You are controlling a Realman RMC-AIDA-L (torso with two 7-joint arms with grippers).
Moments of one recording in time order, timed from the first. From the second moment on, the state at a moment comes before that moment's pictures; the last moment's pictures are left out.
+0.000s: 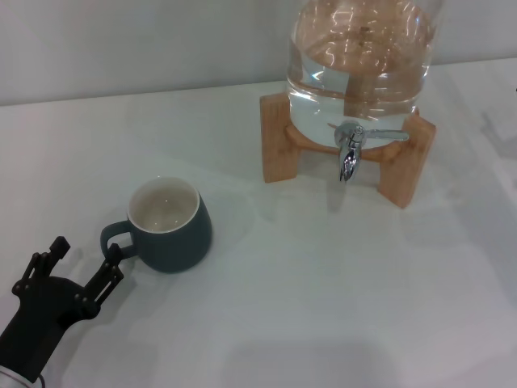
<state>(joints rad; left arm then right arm) -0.23 -2.08 2.54 0.23 -0.64 1.22 -0.37 0.42 2.01 -0.65 -0.19 2.39 1.10 -2.76</state>
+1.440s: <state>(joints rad) -0.35 -2.08 2.54 0.23 -0.69 1.03 -0.38 0.42 2.01 -0.65 -0.21 2.40 1.10 -2.77</state>
